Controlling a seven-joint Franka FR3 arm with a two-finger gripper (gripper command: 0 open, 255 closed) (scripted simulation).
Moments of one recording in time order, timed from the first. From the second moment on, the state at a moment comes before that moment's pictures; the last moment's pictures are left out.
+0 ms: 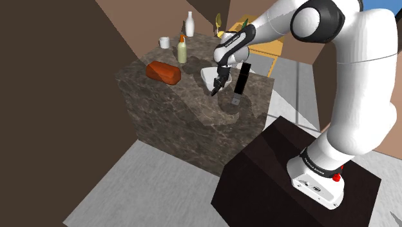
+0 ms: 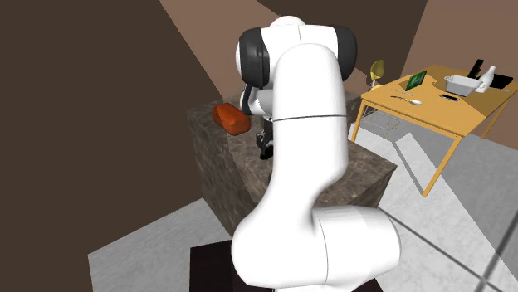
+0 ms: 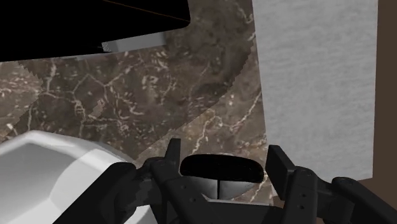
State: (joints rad) arm -0.11 0.59 -0.06 -1.85 0.13 2.39 -0.45
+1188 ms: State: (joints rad) arm -0.15 0.55 -0.08 -1.69 0.12 2.19 -0.47
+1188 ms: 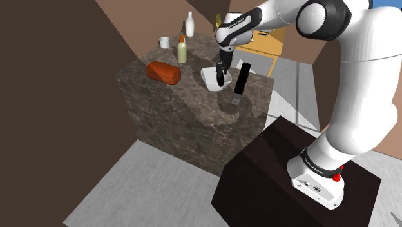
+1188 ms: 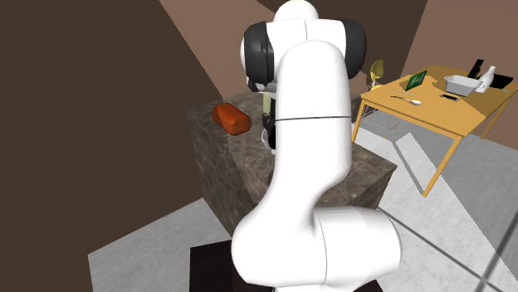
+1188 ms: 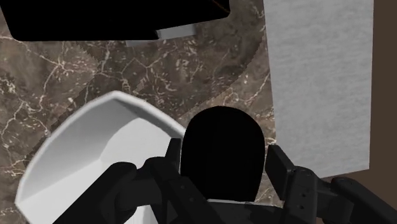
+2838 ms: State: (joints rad) arm -0.25 1.01 -0.09 -1.06 0.14 2.02 -0.54
